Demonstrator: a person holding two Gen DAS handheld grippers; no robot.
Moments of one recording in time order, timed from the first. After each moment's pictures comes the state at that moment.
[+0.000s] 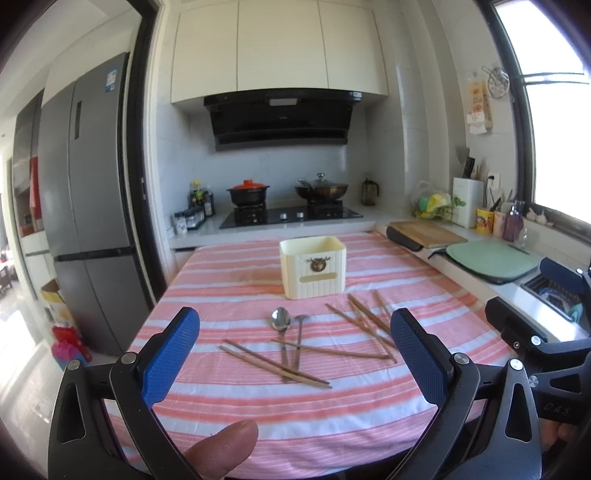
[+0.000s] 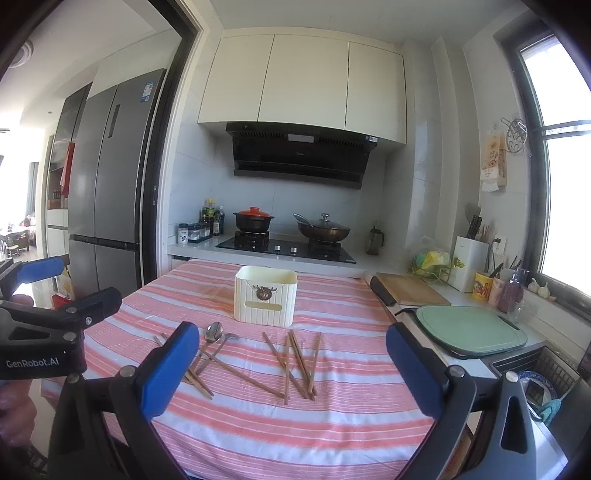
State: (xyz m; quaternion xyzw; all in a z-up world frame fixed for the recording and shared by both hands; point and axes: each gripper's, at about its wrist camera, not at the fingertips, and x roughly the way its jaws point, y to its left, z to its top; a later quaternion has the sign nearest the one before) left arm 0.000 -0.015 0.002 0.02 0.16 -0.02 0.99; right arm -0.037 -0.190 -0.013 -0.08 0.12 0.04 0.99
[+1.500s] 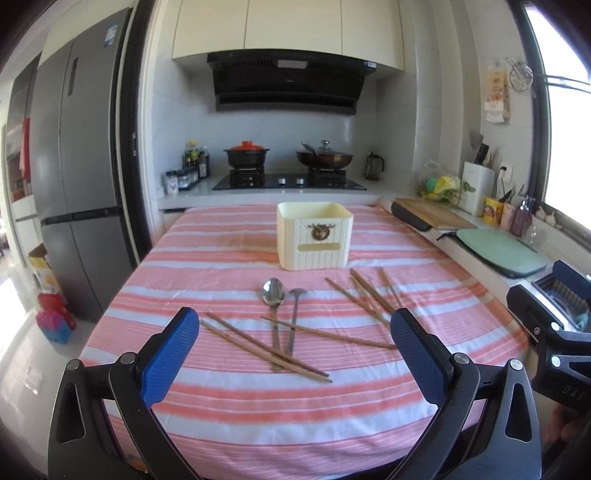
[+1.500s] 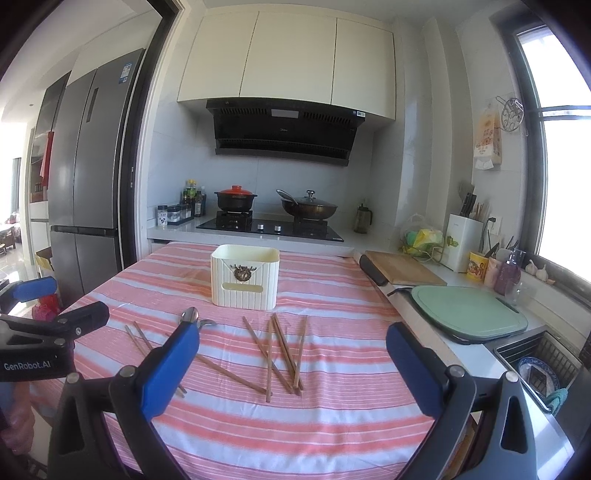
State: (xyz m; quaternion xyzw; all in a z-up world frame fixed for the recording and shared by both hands) left arm 0.060 -0.005 -0.036 -0.01 0.22 -0.02 0.97; right arm 0.012 -0.199 -0.035 -0.07 0.15 0.01 0.99
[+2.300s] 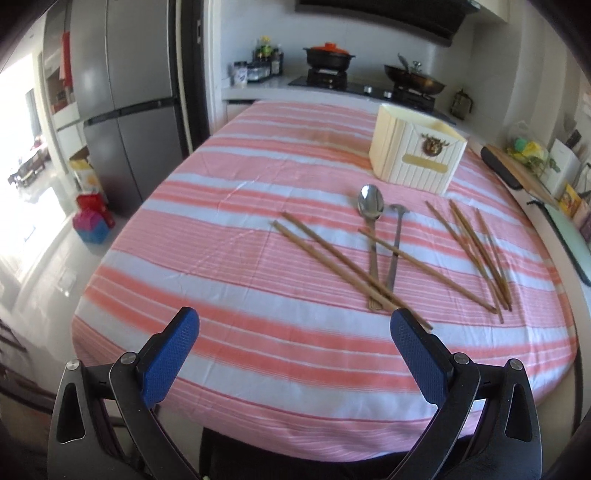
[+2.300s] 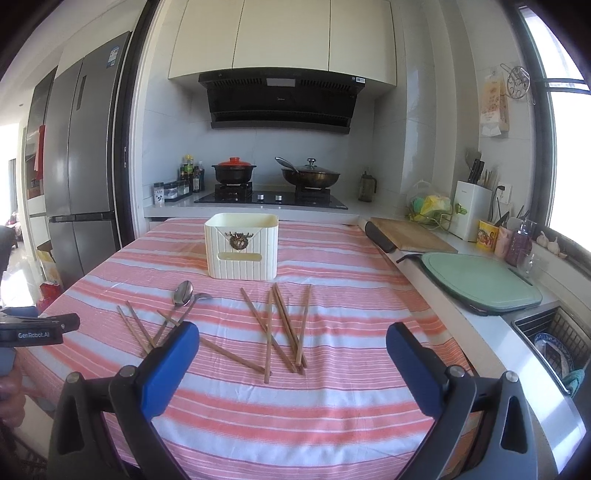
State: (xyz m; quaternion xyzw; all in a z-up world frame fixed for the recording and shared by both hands) left arm 0.126 0.068 -0.119 -0.09 0.41 0.10 0.90; right arm 0.043 -0.211 -0.065 -0.06 0.21 0.02 0.98
